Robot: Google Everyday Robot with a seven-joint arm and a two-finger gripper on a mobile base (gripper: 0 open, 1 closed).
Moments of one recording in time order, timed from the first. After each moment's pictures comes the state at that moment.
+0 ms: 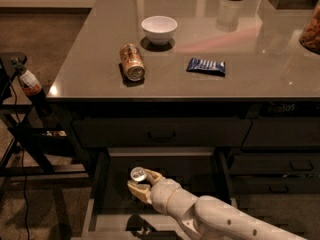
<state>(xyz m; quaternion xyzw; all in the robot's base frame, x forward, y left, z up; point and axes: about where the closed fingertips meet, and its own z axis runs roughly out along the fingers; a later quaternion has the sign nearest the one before) 0.470 0.056 0.576 -0.29 0.74 0.29 0.53</state>
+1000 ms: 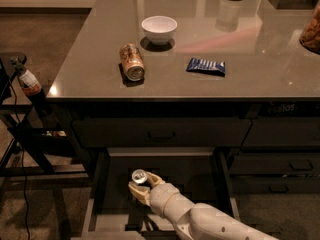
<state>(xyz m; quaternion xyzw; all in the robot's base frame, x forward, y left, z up) 0.479 0.054 0.547 -0.26 0.75 0.27 0.55</state>
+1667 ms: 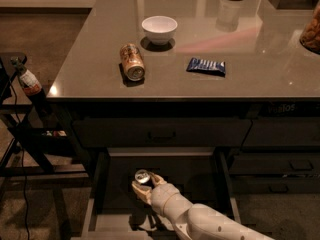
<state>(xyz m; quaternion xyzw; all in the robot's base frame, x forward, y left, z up) 0.494 0.045 0.517 -0.25 0.76 0.24 0.55</state>
